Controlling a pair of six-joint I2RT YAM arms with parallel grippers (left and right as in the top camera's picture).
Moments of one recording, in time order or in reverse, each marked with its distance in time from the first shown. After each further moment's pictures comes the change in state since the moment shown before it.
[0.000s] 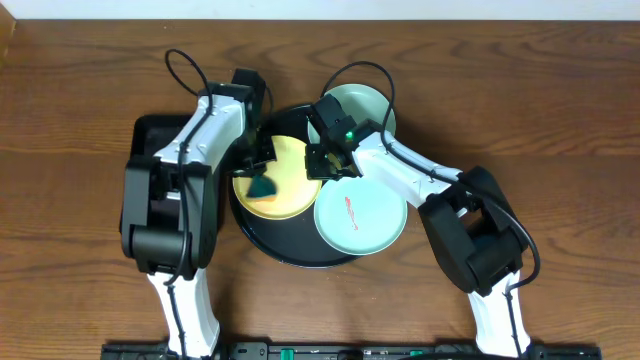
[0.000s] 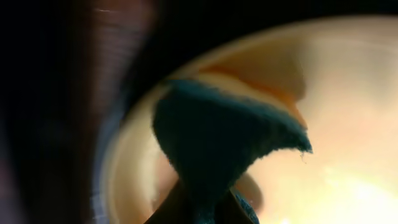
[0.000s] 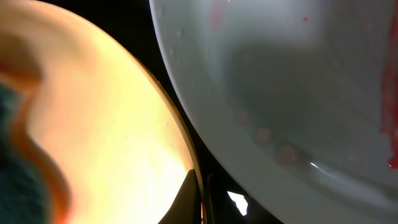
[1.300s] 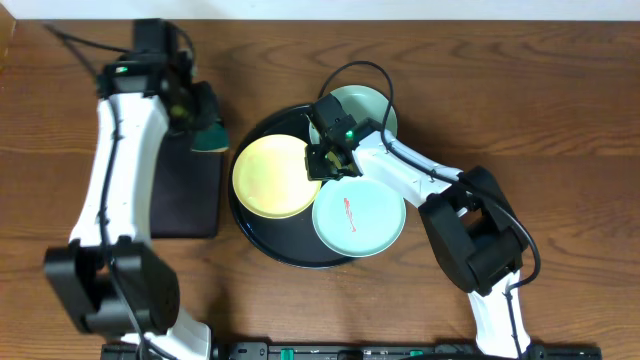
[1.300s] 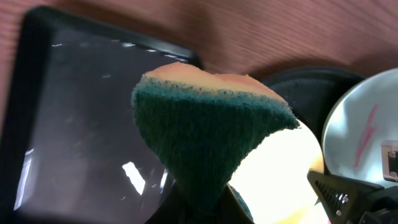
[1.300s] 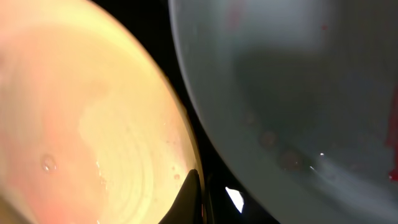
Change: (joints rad) left arm 0.230 -0.323 0.140 -0.048 0.090 0.209; right arm -0.001 -0.003 0.010 -0.022 -0.011 -0.070
